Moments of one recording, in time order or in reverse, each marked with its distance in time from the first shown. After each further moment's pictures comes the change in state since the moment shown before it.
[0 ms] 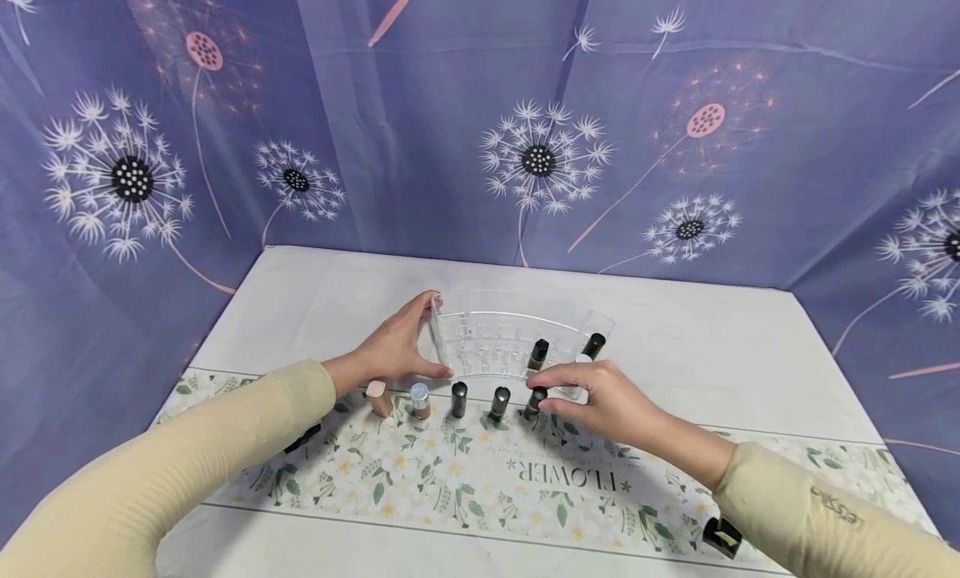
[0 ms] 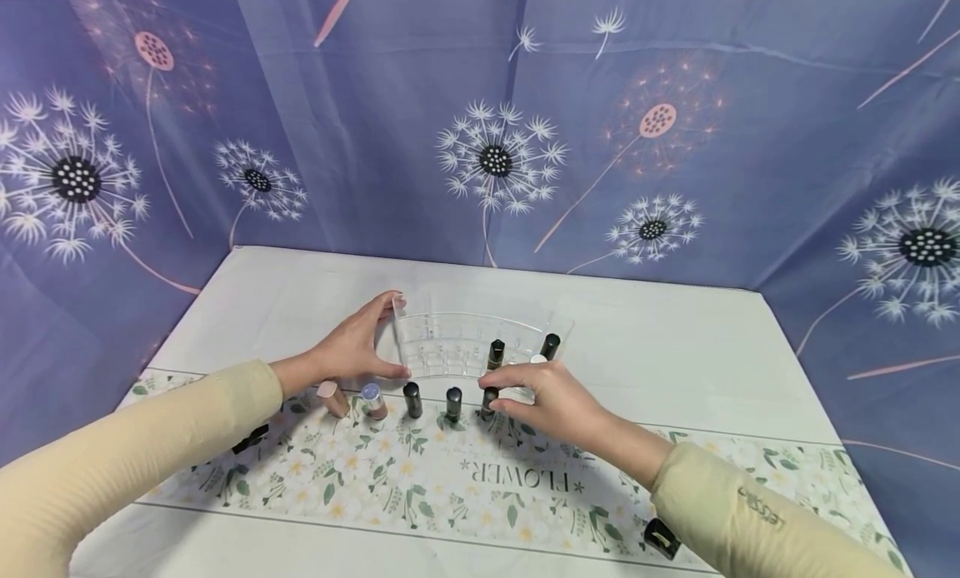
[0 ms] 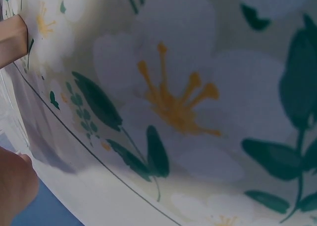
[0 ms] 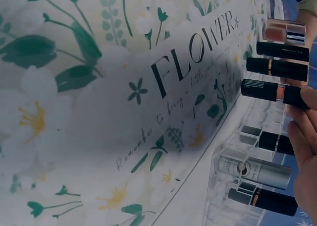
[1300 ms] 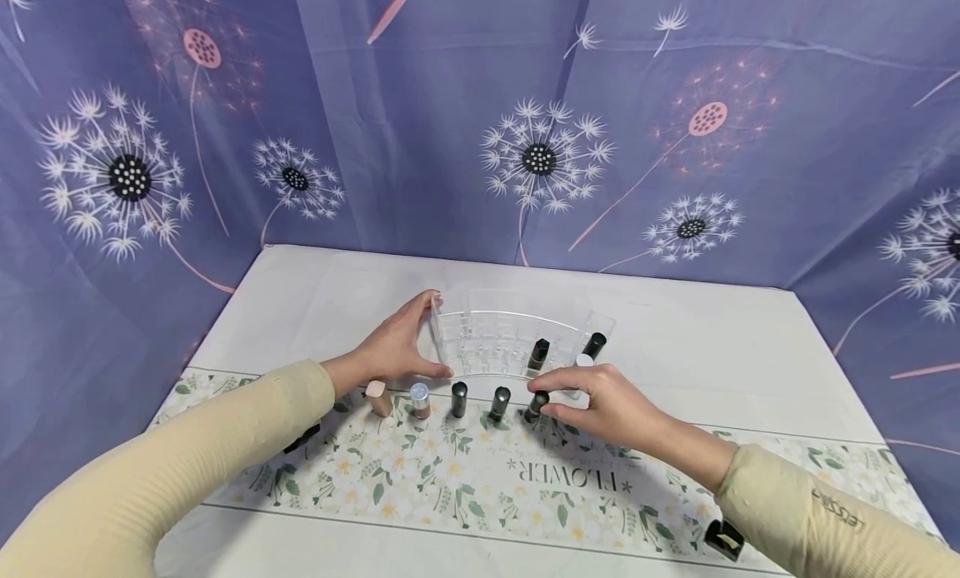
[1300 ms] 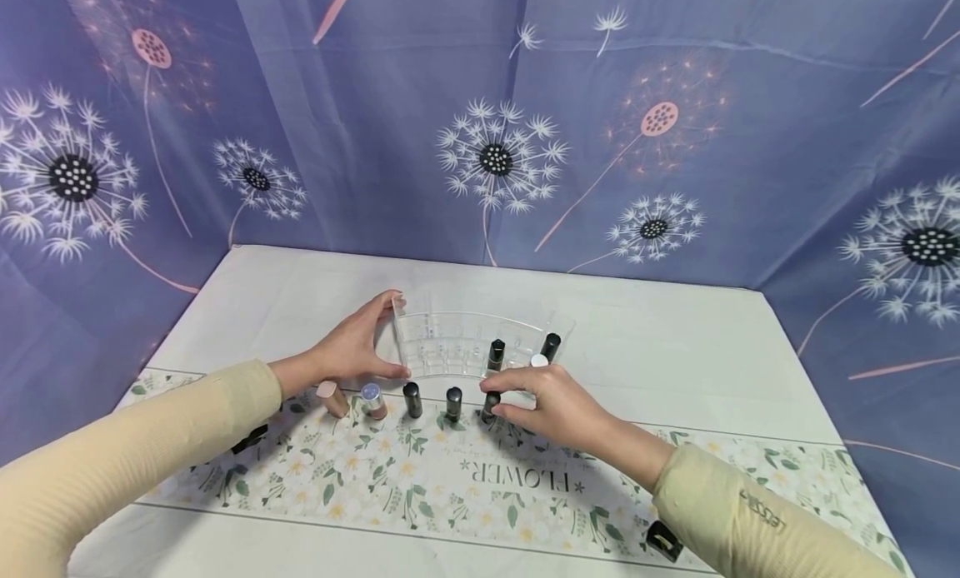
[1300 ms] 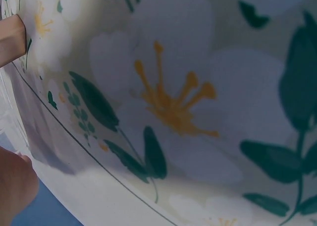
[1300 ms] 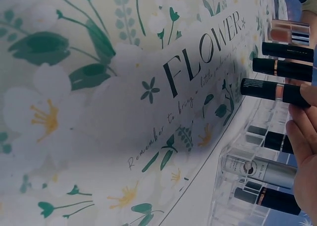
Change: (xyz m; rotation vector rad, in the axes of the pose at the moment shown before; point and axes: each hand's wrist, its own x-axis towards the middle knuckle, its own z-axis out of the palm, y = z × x) left_hand 0.003 -0.002 0.001 0.010 -0.002 -0.006; right_hand -0.003 0.003 0.003 -0.013 -0.009 -0.015
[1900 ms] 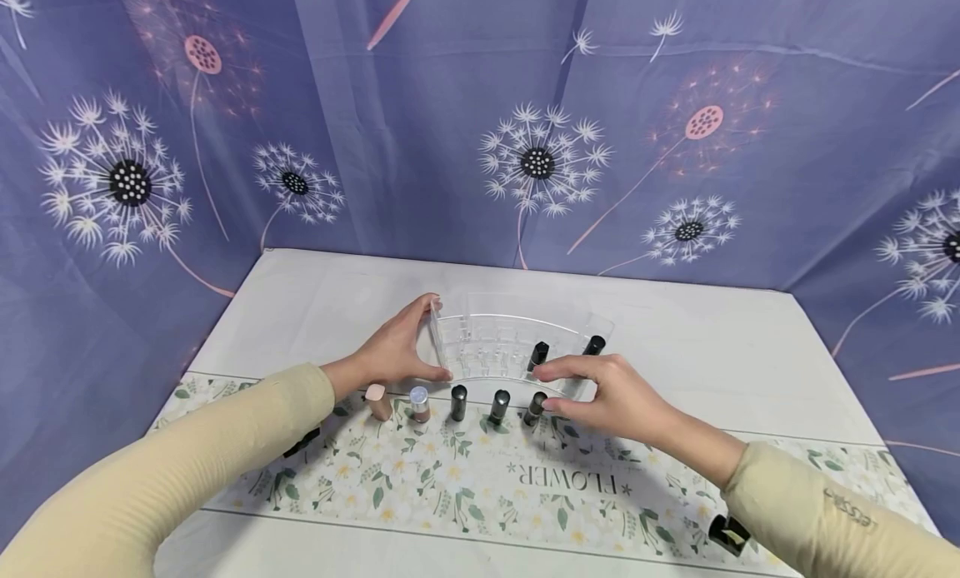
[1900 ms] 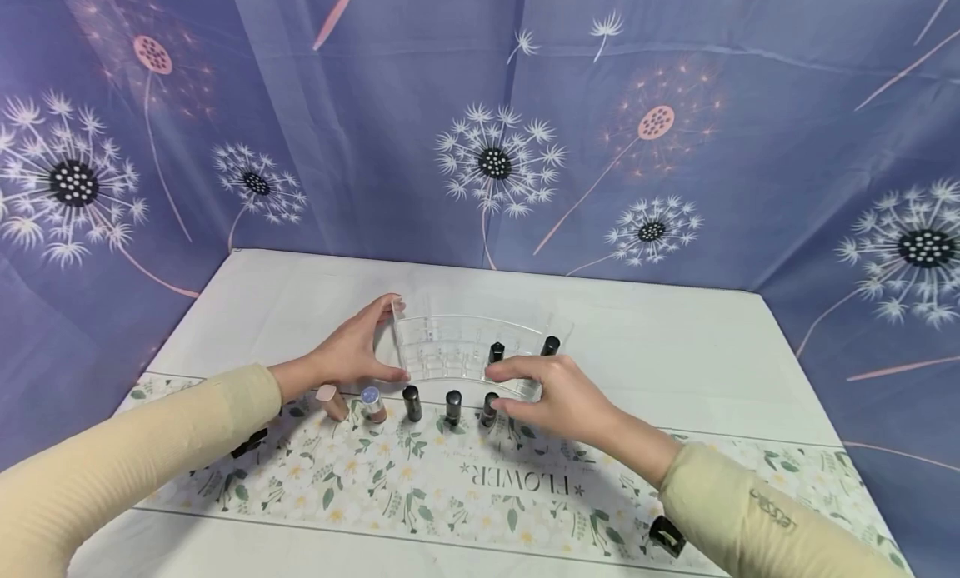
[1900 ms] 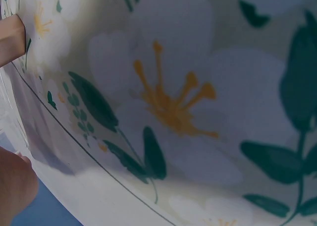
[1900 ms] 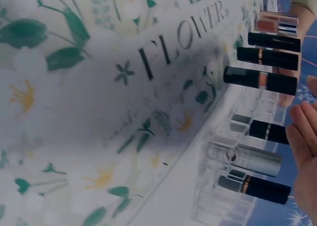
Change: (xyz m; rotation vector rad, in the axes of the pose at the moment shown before) left_hand -0.003 0.001 0.000 0.007 0.013 0.021; right_hand 0.004 -0.004 -0.015 0.024 0.060 0.009
